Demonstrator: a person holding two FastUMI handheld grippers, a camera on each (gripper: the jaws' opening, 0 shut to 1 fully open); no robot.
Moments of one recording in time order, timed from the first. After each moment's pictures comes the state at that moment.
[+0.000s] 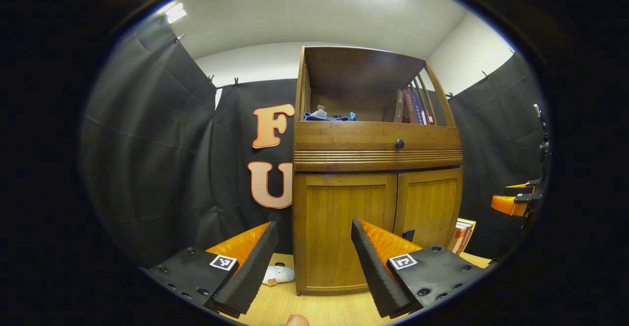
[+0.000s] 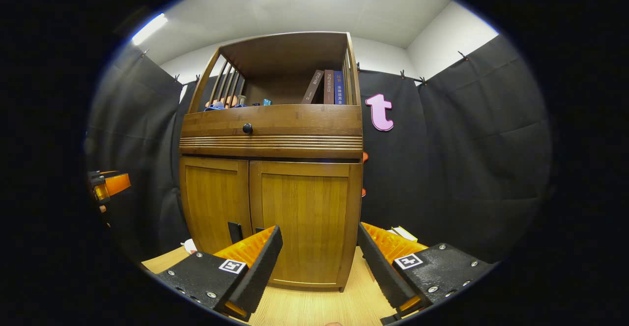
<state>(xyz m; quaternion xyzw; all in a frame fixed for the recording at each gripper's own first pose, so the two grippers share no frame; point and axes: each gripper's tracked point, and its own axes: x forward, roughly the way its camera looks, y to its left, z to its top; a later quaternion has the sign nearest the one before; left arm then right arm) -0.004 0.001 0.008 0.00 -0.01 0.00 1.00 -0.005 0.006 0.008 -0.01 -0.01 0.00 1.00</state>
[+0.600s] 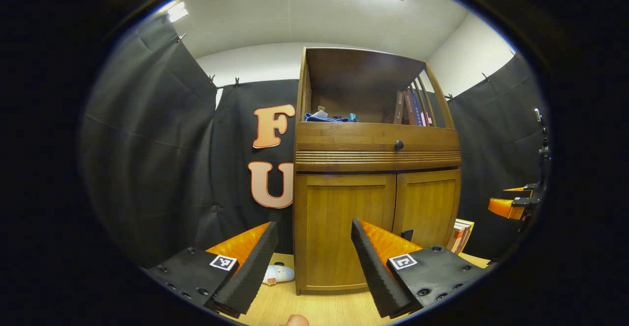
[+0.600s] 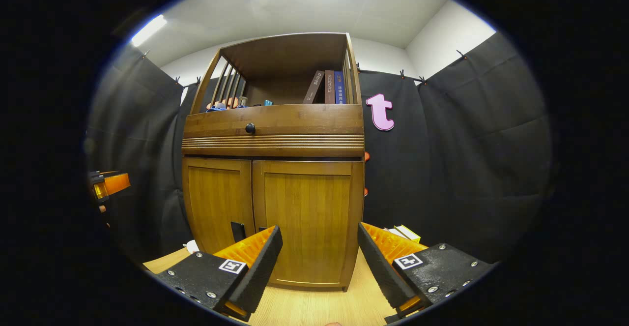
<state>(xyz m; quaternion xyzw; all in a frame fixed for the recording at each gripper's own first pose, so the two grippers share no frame) -0.008 0.000 0.008 0.00 -0.01 0.00 1.00 -0.006 0.011 -0.002 0.01 -0.01 0.01 1.00</state>
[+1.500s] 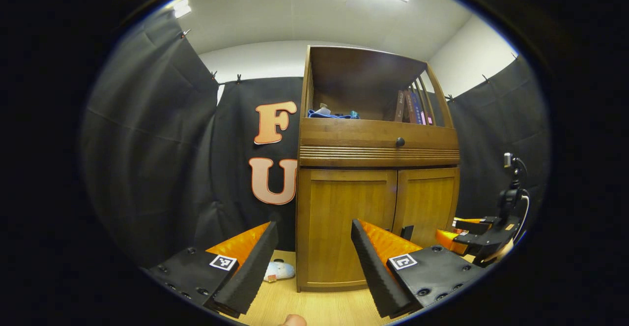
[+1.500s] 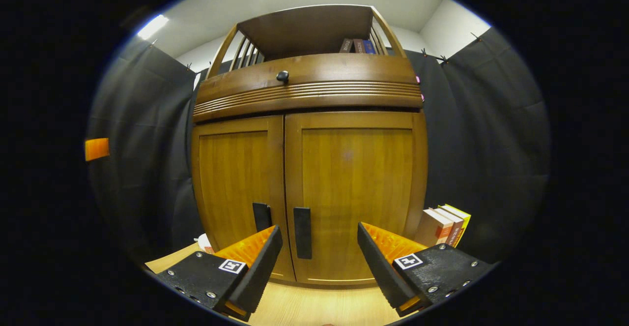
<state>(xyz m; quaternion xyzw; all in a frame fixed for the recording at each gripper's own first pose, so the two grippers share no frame) -0.017 0.018 -0.004 -0.01 0.00 0.00 1.00 0.082 0.117 -0.103 0.02 0.03 0.06 1.00</state>
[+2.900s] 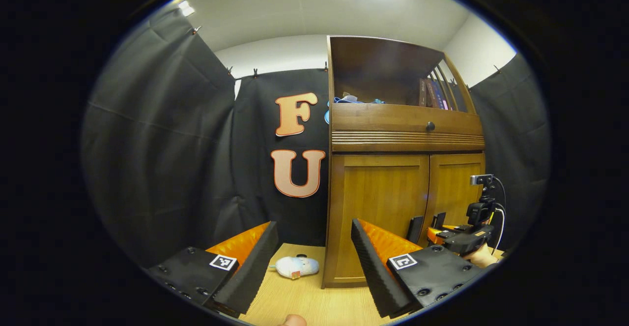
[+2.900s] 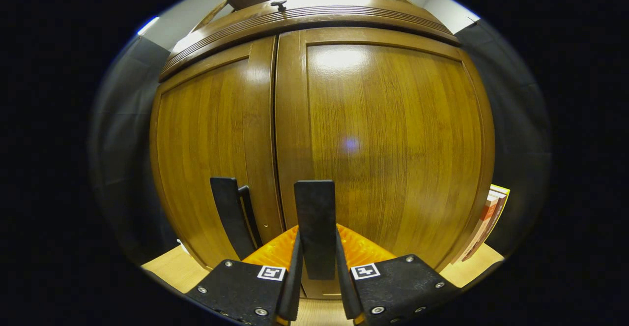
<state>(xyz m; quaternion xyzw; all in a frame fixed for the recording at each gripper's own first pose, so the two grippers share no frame) -0.011 0.068 -0.034 0.00 0.02 0.05 1.00 0.202 0.153 -0.194 0.03 0.07 0.05 1.00</state>
